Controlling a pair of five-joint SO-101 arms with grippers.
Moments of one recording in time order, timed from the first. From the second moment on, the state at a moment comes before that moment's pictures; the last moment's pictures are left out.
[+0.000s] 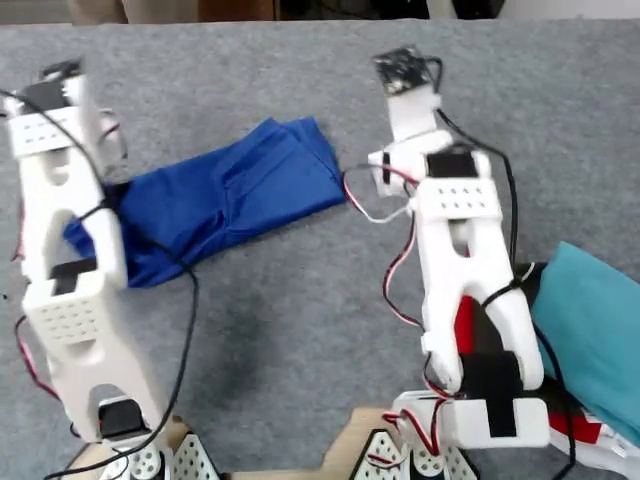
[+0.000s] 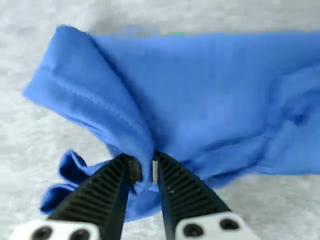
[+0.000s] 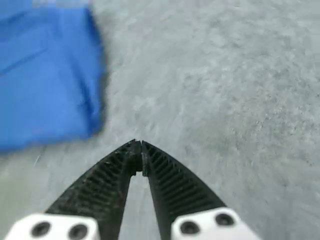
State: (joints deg) left arm -14.6 31.7 -41.4 100.1 -1.6; right arm -4.7 -5.5 23.8 42.3 3.7
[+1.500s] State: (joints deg) left arm 20.5 45.9 -57.1 74.6 10.4; right arm 3.3 2.3 41.8 -2.6 1.6
